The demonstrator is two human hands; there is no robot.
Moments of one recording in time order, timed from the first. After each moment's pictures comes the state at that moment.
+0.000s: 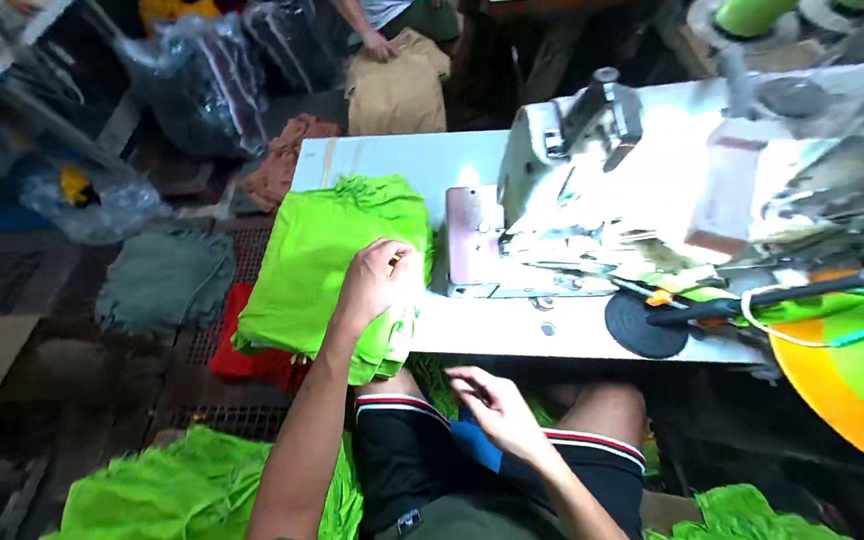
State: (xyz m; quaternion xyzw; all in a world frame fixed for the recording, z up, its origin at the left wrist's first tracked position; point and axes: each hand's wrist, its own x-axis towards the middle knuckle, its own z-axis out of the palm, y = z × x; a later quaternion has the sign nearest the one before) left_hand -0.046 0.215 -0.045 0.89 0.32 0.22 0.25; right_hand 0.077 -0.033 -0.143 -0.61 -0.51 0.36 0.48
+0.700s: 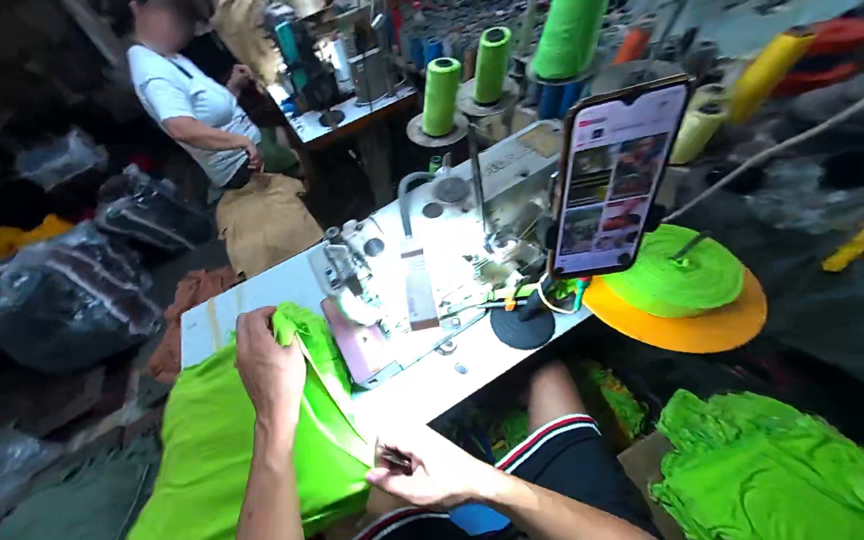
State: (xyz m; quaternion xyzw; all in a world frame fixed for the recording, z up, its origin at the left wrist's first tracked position) left_hand 0.046 0.233 0.009 0.88 0.34 0.34 0.08; right_hand 0.094 0.004 -0.091 -0.50 -0.56 0.29 0.59
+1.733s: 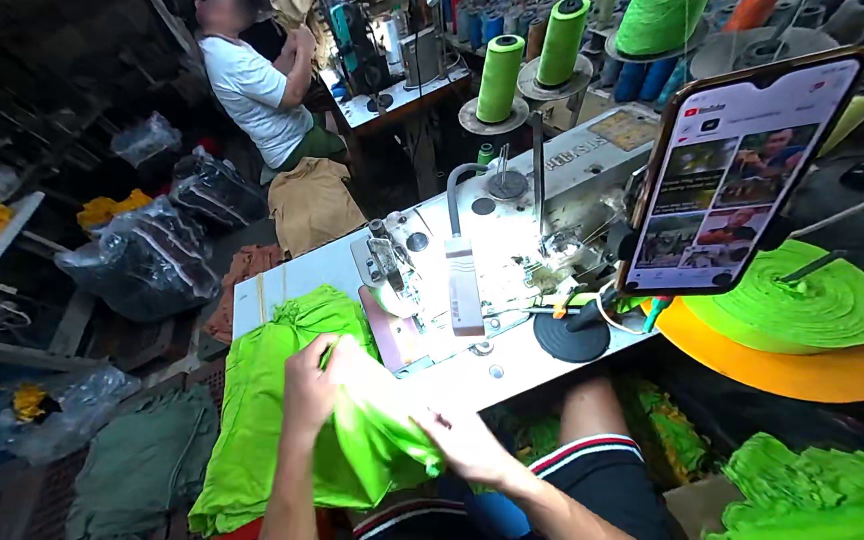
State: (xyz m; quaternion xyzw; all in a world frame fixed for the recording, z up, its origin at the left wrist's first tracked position) left_hand 0.000 0.220 -0.008 0.90 0.23 0.30 0.22; right_hand 0.106 0.001 -0.085 -0.59 -0.38 0.37 0.61
